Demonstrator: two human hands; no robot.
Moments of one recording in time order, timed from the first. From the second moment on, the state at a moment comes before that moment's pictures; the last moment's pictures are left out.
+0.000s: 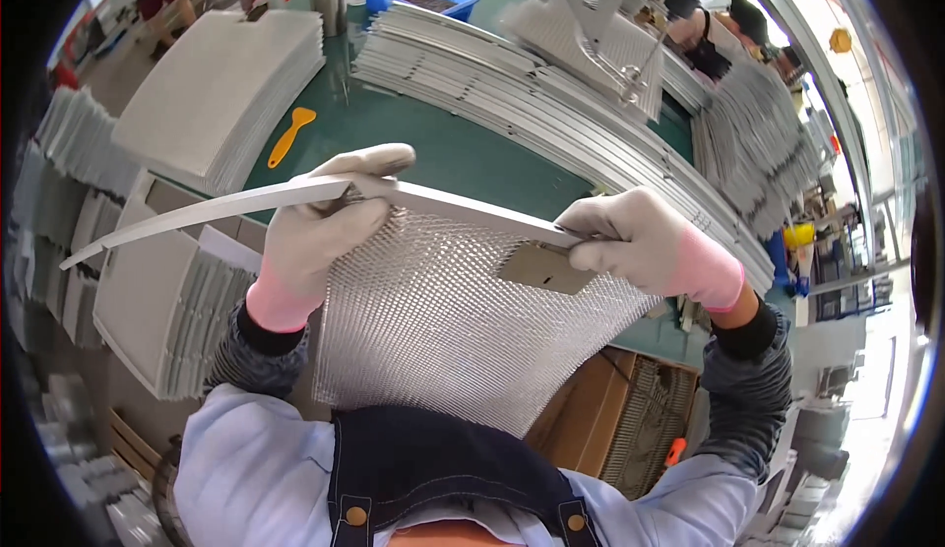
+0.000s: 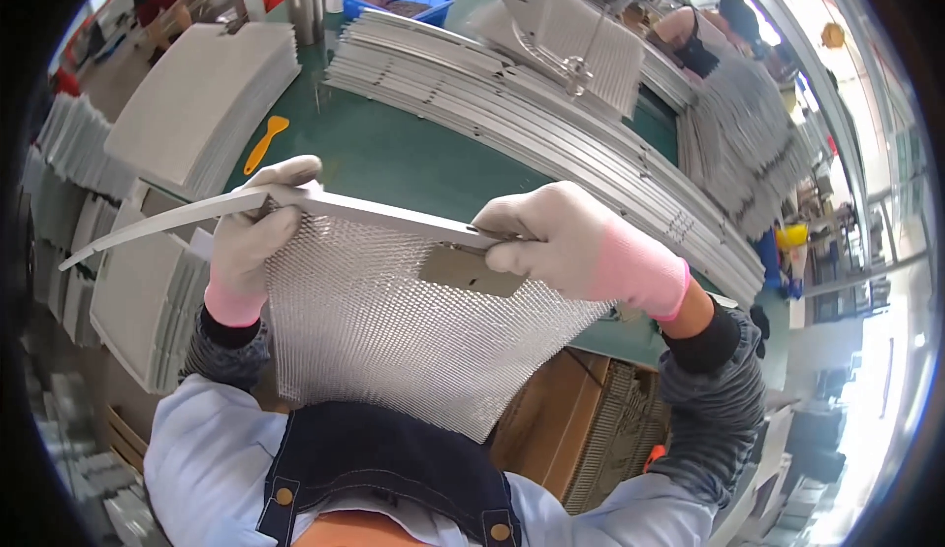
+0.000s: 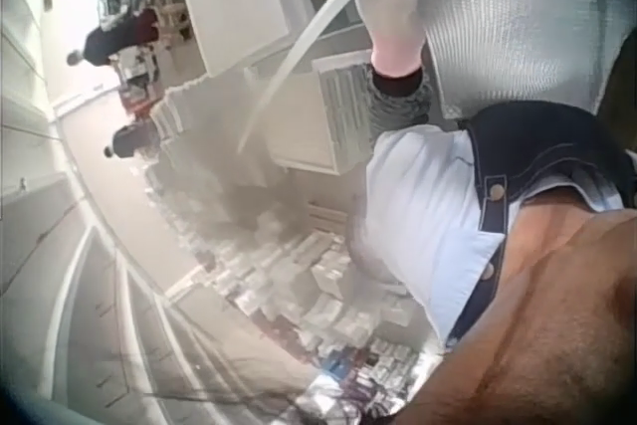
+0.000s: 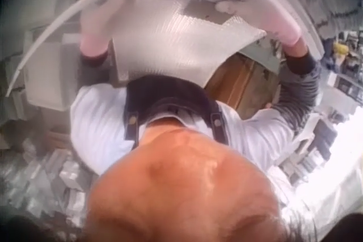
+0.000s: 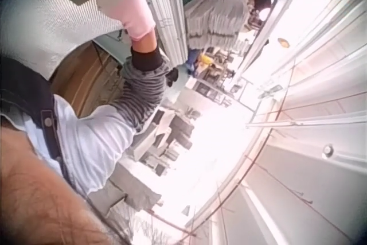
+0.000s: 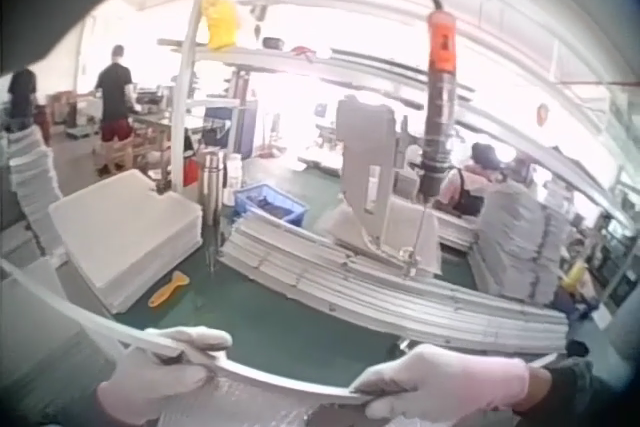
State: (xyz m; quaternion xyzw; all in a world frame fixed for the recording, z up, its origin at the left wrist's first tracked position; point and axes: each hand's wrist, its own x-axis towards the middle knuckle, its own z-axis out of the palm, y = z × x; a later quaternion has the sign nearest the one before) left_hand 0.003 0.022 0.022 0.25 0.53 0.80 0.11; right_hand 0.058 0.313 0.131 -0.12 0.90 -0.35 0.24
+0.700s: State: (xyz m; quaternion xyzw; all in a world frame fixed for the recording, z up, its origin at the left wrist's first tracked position) left_hand -0.009 -0.022 -0.012 0.11 0.46 0.87 0.11; right_hand 0.130 0.386 0.143 -0.01 0.90 -0.38 0.19
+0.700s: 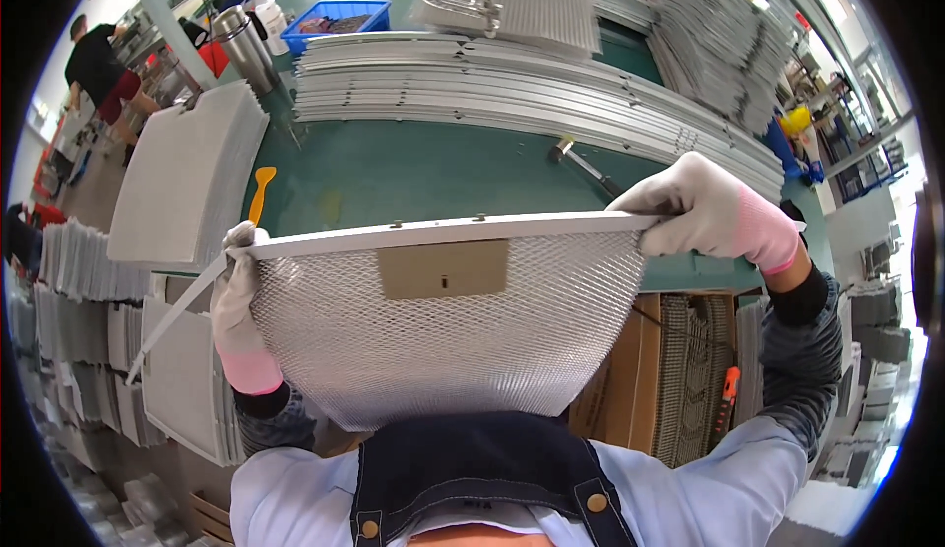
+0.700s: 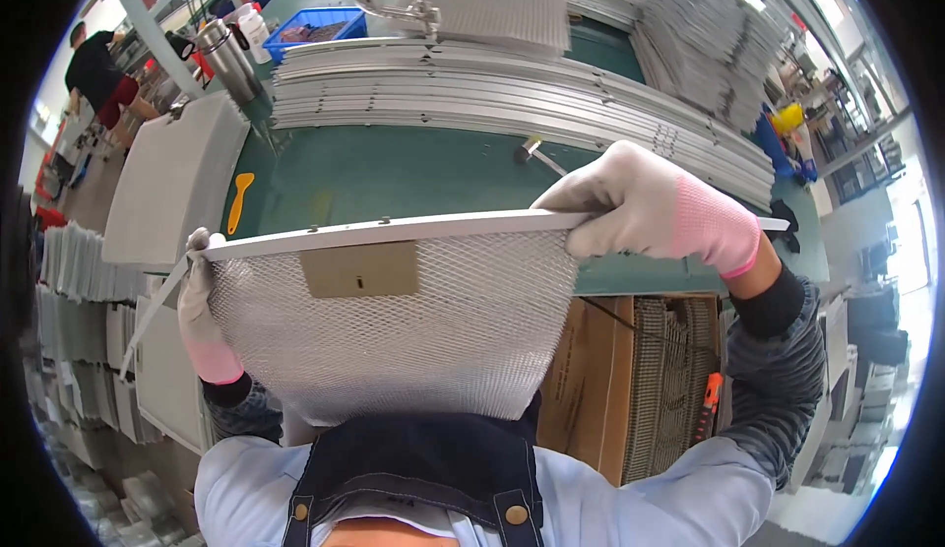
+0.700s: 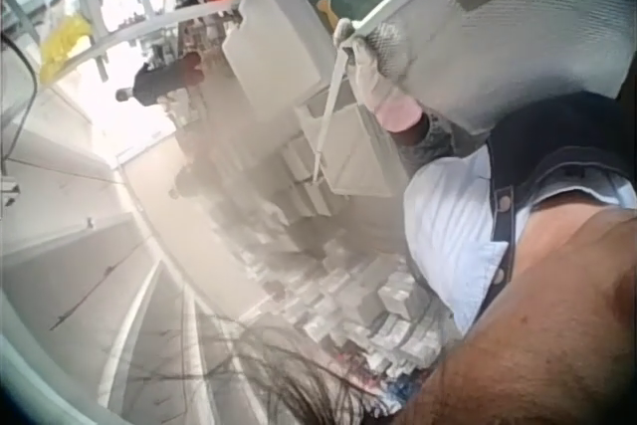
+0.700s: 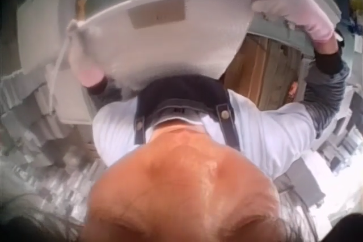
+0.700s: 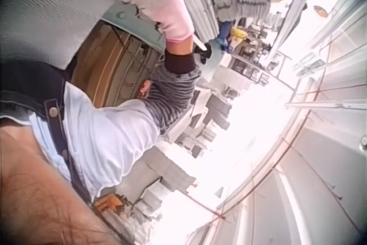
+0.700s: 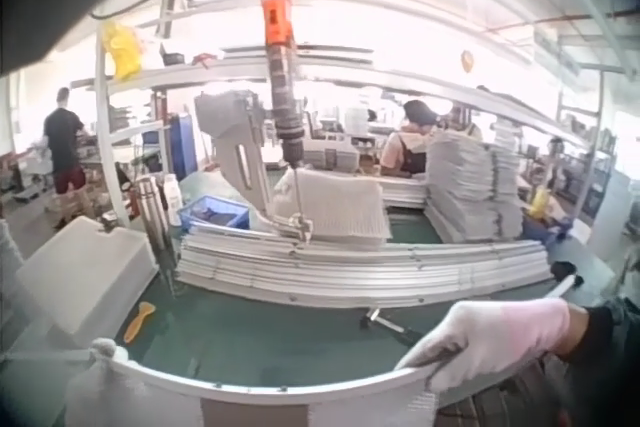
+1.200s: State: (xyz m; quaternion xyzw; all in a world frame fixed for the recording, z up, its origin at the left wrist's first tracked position) left_hand -0.029 -0.023 -0.016 0.29 0.66 0.69 -0.04; right_hand 0.145 0.384 0.126 -0.15 0.93 -0.29 0.16
